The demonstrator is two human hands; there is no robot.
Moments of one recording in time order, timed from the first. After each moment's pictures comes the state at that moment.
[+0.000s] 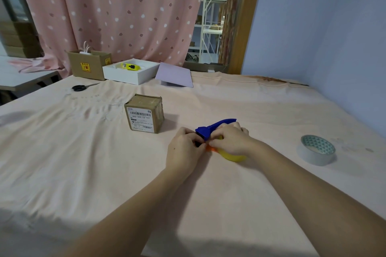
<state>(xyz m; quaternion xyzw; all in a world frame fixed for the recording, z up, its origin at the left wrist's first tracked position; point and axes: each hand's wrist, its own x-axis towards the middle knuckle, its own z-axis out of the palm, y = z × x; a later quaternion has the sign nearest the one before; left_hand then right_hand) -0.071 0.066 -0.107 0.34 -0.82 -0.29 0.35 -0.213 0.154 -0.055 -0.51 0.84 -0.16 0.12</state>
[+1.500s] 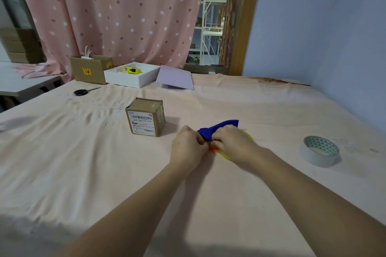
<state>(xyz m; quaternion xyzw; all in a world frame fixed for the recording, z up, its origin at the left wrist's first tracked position) -0.084 0.058 -0.091 0.37 -0.83 -0.29 0.29 -0.231 0.147 -0.079 -0.61 0.78 -0.13 -0.02</state>
